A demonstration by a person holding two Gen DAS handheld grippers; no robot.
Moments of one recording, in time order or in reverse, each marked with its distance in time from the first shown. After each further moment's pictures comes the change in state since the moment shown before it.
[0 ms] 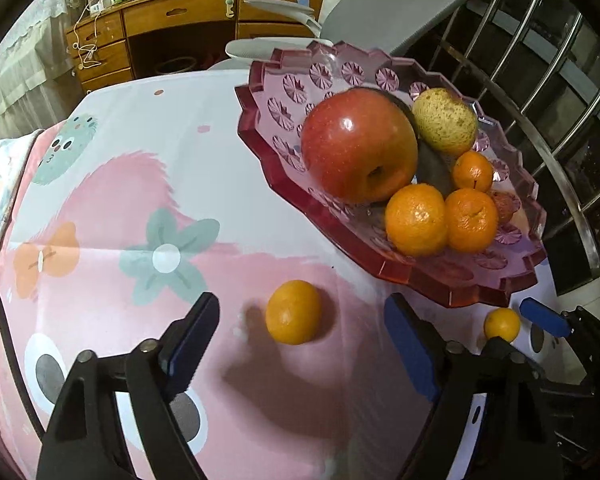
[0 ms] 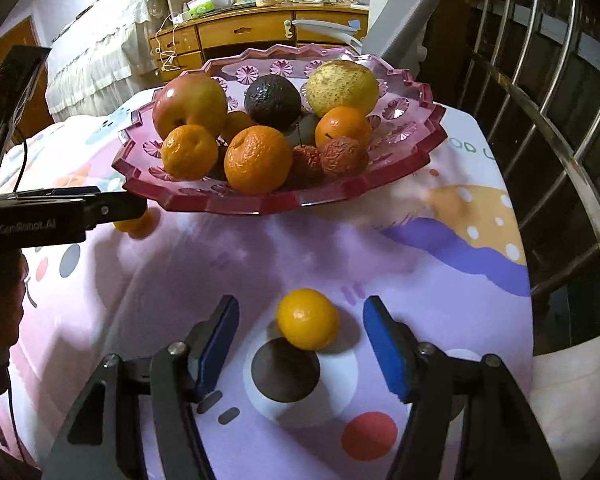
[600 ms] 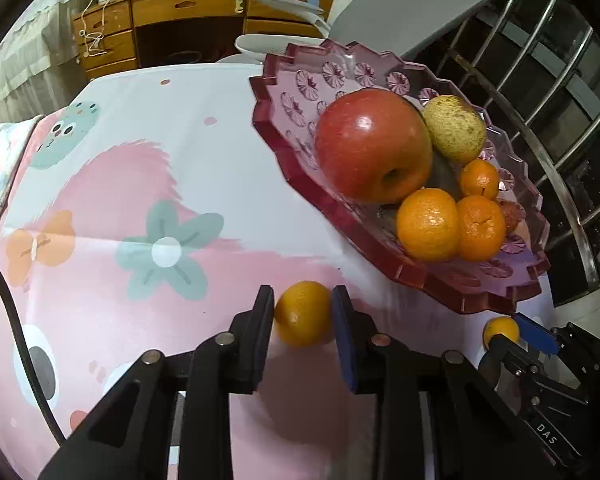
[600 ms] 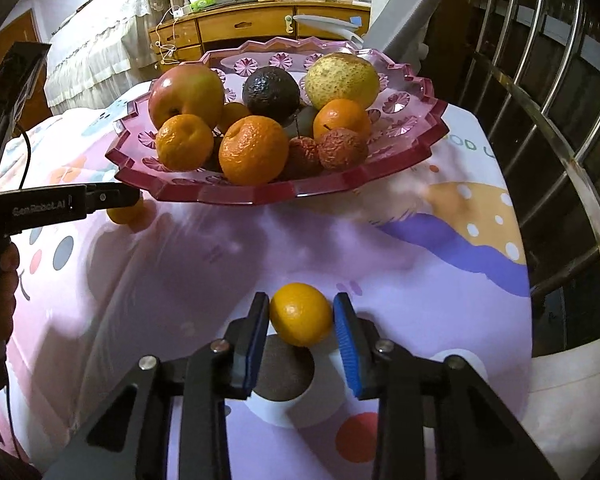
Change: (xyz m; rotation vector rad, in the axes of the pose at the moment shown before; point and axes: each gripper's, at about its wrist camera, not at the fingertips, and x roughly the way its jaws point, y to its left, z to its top) left arm 0.003 0.012 -0.002 -0.058 -0.006 -0.028; right arm 0.004 -0.001 -0.002 -0.003 0.018 0.000
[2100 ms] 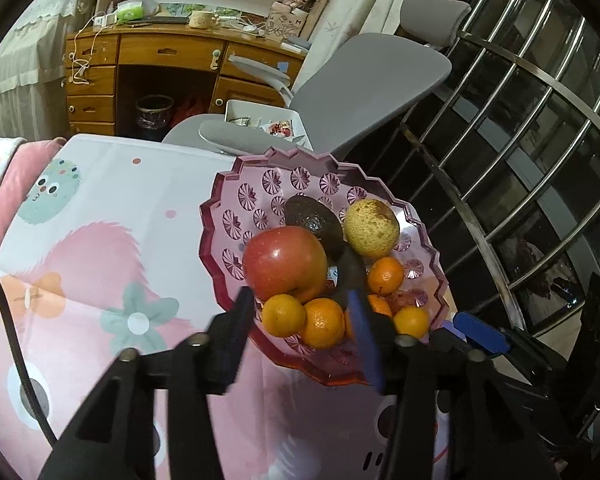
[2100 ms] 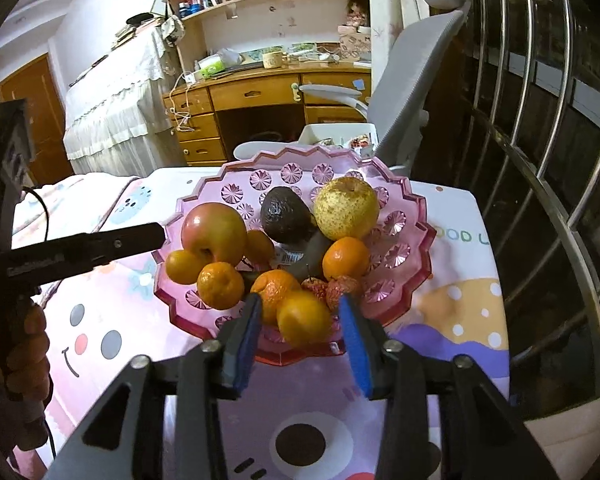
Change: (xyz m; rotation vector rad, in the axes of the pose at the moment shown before) left arm -0.074 -0.019 0.036 -0.042 -0.210 -0.185; right arm -0.052 -0.003 0.058 0.044 -0.216 0.060
